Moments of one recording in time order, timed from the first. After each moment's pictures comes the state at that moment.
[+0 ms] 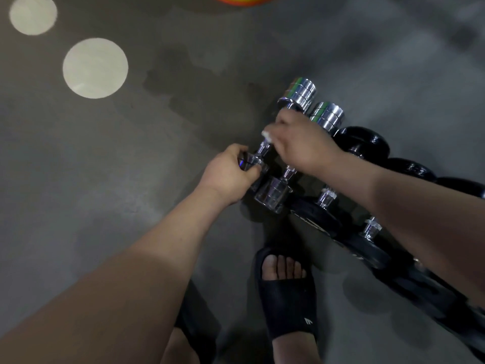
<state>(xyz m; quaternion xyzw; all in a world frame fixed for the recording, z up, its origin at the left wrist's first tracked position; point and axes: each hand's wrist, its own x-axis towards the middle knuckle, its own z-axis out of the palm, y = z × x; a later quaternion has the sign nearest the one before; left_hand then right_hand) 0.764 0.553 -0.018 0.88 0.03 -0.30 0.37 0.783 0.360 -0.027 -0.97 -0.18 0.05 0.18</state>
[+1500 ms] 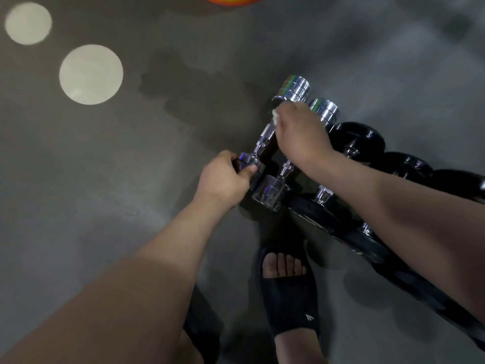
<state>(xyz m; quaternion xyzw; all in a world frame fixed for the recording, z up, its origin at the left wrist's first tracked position) 0.754 0.551 -0.015 0.89 0.07 -0.28 0.34 0.786 0.368 -0.024 -0.98 0.02 0.02 0.18</state>
